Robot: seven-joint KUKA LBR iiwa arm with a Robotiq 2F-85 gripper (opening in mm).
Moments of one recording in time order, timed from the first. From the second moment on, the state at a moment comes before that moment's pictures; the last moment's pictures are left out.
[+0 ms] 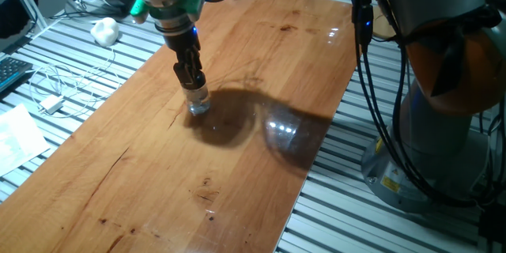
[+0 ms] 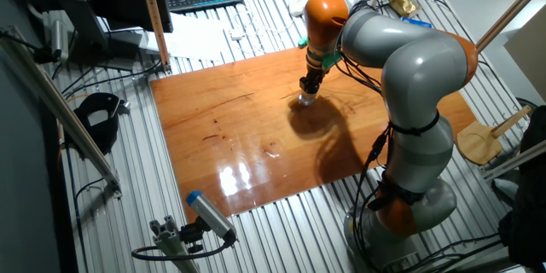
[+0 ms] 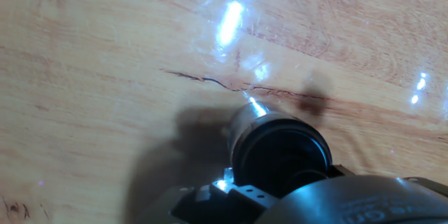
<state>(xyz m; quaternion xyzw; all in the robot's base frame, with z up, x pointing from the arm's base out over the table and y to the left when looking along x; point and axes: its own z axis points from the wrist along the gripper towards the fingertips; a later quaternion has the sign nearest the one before) 0.547 0.031 0.120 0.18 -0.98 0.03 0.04</state>
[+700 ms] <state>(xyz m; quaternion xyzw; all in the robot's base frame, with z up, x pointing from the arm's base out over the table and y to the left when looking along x) 0.546 0.031 0.123 0.11 -0.99 0.04 0.04</state>
